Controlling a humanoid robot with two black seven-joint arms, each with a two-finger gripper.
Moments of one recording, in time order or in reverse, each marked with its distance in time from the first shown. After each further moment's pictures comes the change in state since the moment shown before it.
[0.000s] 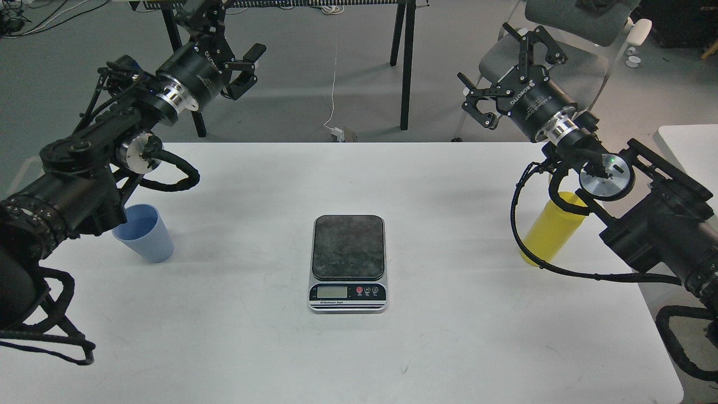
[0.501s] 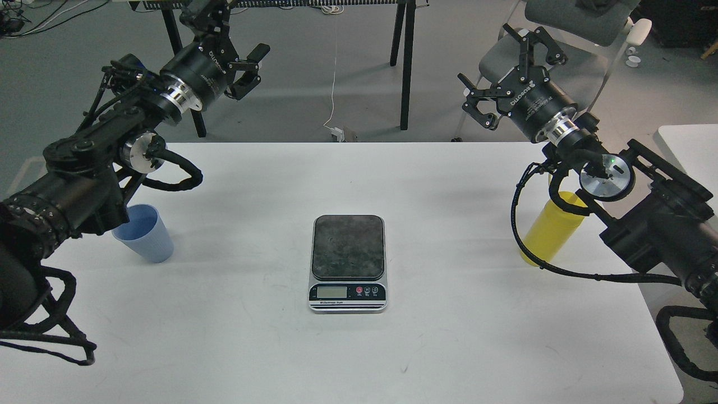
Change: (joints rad) left arm -0.008 -0.005 0.005 -0.004 0.004 0.002 0.000; right arm 0.000 0.000 0.000 -0.002 0.000 0.000 0.000
